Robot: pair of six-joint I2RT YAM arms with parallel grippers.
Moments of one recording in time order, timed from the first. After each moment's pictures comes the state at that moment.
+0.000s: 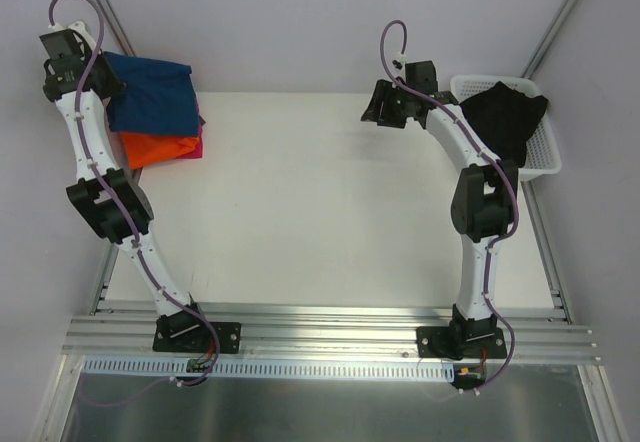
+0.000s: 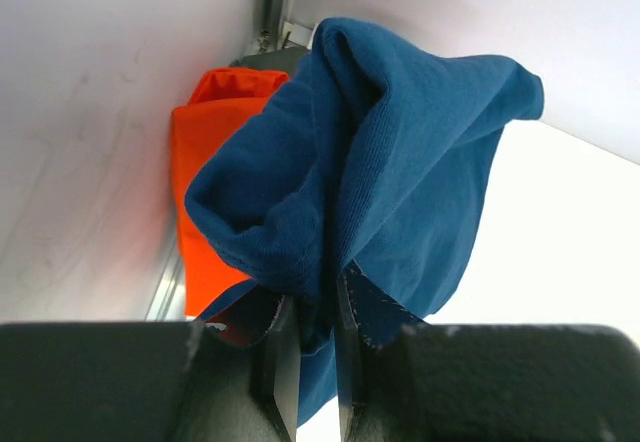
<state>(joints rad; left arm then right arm) 0.45 2.13 2.33 -0.75 0.25 -0.11 0.25 2.15 1.97 -0.53 -0.33 0.38</state>
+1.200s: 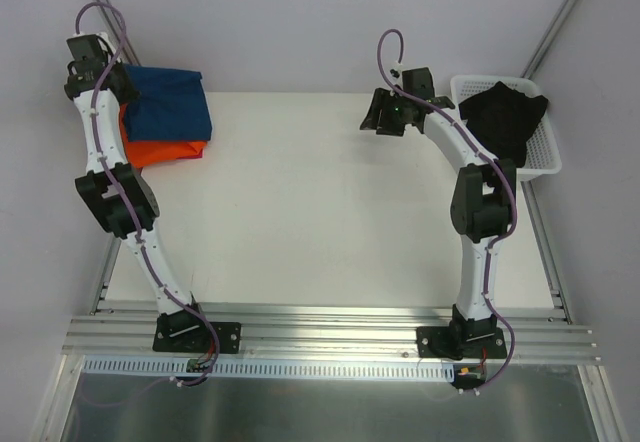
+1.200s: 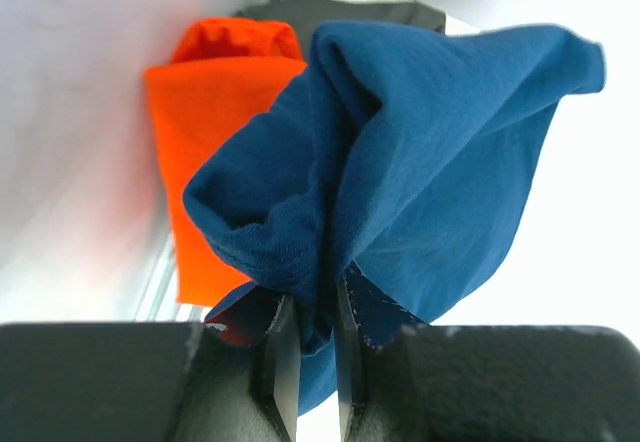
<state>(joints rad) 0.39 2.18 2.30 -0.77 0.13 -0.09 0.26 2.14 1.91 -0.53 -0.33 0.38</state>
